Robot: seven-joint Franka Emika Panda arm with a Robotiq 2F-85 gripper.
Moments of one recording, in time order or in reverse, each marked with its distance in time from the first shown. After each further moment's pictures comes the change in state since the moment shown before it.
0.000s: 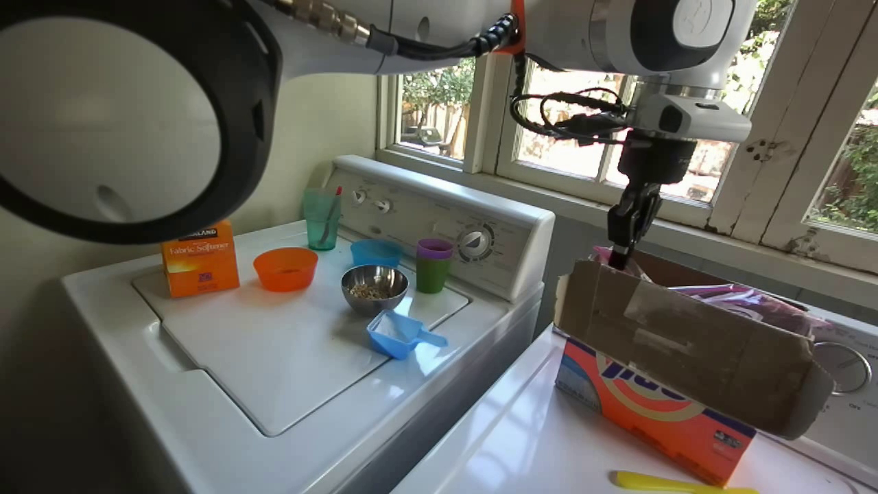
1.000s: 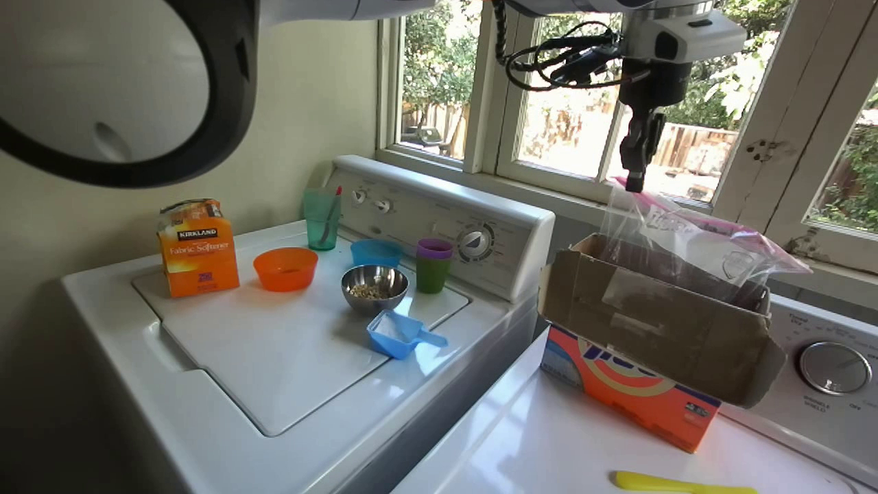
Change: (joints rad) arm 0.038 -0.077 0.039 0.006 0.001 0.204 -0.060
